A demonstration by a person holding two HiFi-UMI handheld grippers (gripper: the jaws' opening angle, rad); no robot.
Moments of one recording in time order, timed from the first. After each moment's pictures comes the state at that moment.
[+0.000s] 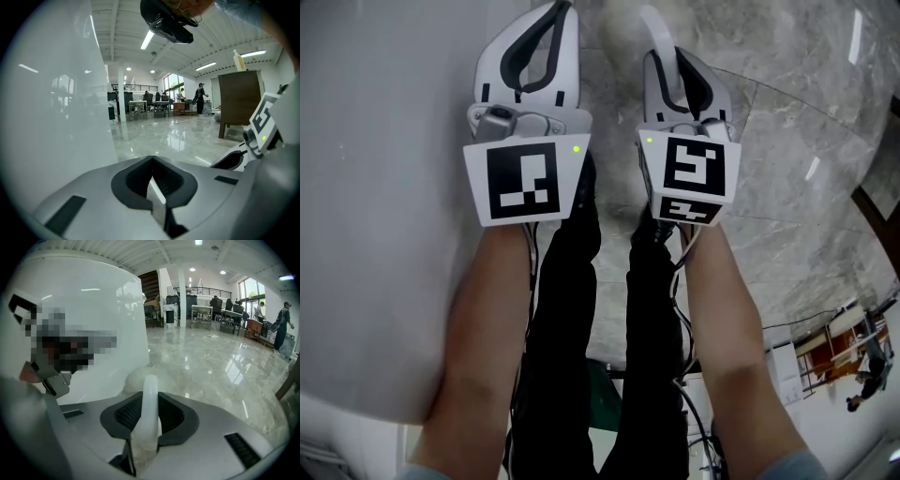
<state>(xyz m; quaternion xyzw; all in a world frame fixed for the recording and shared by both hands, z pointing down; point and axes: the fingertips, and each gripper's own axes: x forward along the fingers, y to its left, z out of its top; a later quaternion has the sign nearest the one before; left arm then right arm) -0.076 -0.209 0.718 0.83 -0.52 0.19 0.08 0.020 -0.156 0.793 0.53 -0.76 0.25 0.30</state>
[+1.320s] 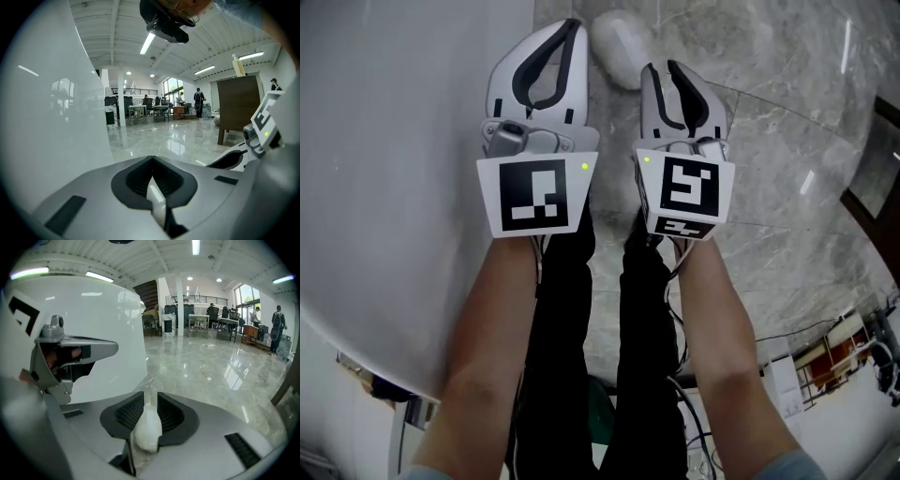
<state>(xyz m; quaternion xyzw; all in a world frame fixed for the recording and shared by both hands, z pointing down) -0.057 -0.202 0.669 0.84 -0.52 0.17 0.07 0.030 -0.157 0.736 0.54 -0.76 0.22 0.27</state>
